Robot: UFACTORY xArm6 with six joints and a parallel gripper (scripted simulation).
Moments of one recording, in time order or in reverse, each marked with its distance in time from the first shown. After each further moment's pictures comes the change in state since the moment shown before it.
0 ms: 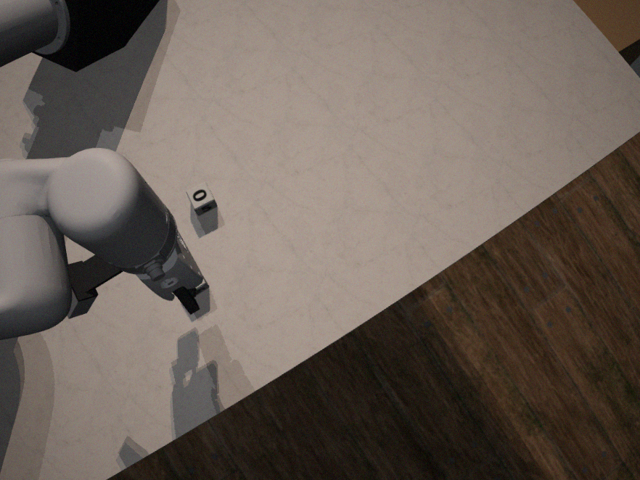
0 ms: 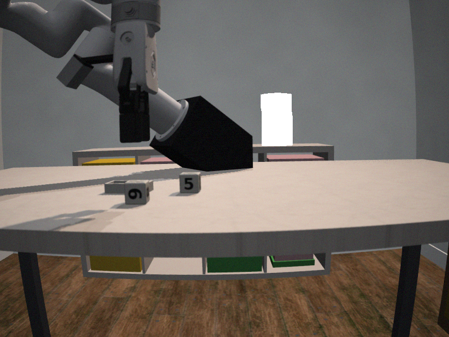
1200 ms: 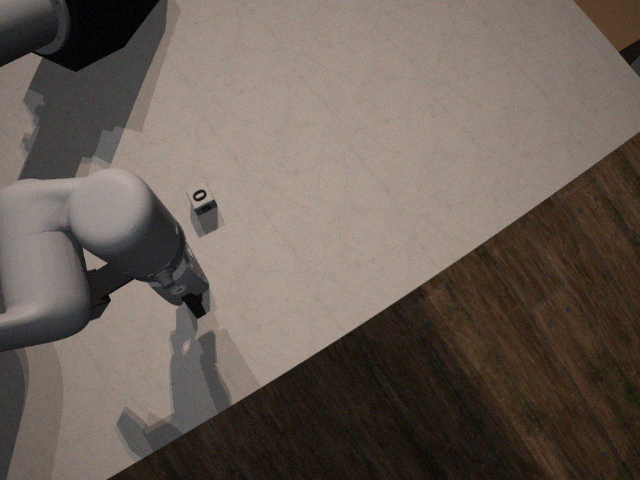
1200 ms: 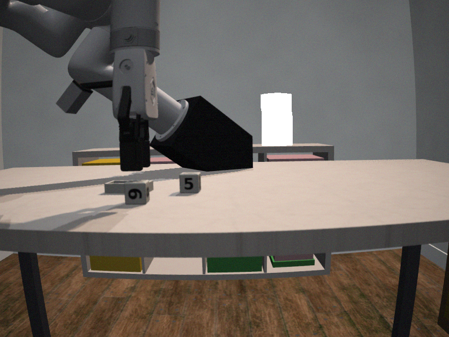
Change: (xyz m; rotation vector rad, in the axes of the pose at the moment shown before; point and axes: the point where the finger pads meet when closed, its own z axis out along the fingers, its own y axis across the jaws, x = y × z) arm 0.001 0.000 0.040 -0.001 0.000 0.000
